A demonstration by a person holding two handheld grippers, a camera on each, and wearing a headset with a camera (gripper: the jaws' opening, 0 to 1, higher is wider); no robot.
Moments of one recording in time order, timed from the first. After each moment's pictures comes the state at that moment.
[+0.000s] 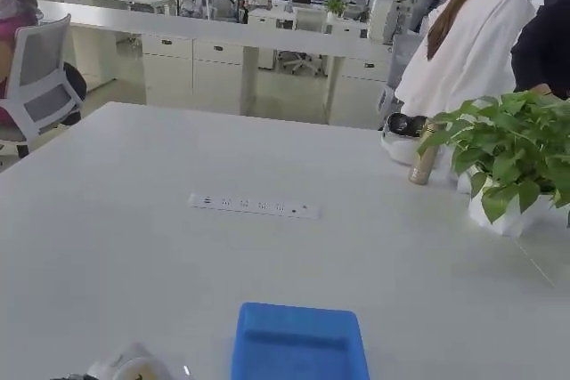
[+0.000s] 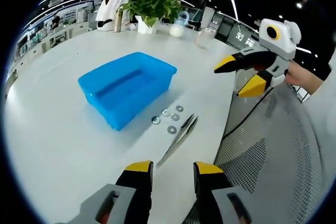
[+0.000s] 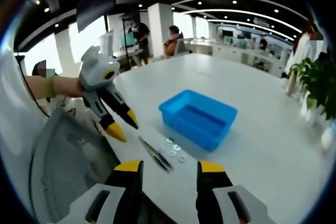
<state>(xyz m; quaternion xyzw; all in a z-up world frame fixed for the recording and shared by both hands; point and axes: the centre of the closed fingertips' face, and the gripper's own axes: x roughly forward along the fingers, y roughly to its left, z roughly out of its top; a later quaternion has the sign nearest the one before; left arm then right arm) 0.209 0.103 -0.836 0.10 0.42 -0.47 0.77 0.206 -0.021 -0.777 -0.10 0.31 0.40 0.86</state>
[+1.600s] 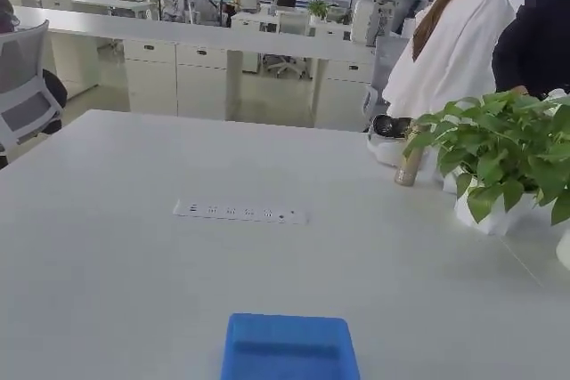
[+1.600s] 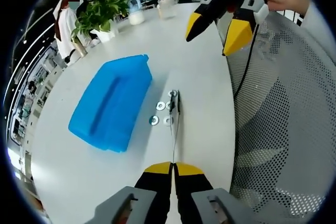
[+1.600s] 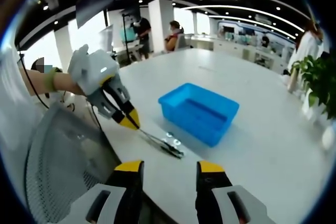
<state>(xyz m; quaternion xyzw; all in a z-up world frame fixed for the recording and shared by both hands) 0.220 0.106 -0.849 0.36 0.35 -0.50 0.71 0.203 -0.020 -0.789 -0.11 0.33 0.40 0.85</state>
